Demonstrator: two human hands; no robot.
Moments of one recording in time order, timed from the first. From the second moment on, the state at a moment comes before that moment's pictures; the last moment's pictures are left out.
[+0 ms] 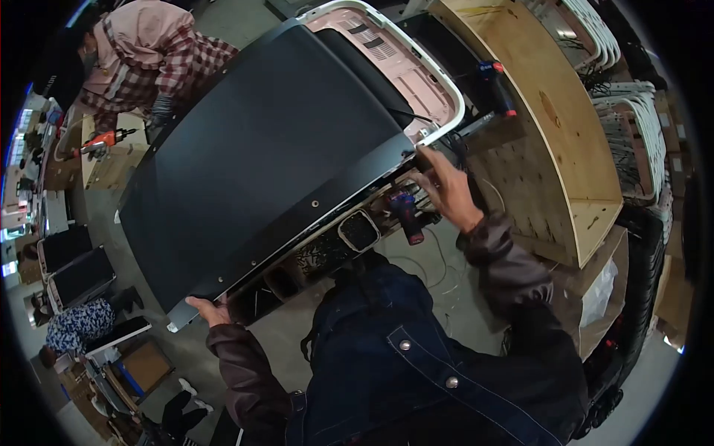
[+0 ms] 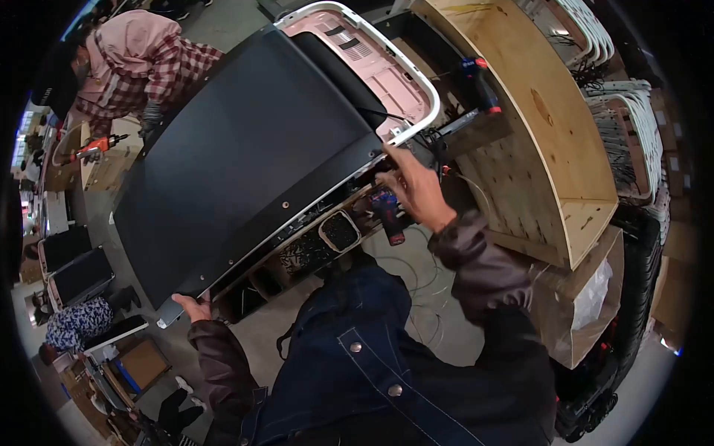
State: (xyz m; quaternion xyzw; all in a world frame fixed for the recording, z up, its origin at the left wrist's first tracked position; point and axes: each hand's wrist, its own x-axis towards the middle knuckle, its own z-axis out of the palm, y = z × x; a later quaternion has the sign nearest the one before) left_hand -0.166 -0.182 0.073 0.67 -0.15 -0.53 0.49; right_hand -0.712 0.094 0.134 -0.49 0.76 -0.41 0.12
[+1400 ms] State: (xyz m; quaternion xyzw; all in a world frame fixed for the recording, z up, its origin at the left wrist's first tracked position) left_hand -0.039 -0.096 -0.202 0.79 -0.55 -0.03 0.25; right_hand -0.530 0.361 0.036 0.16 0.63 -0.70 0.29
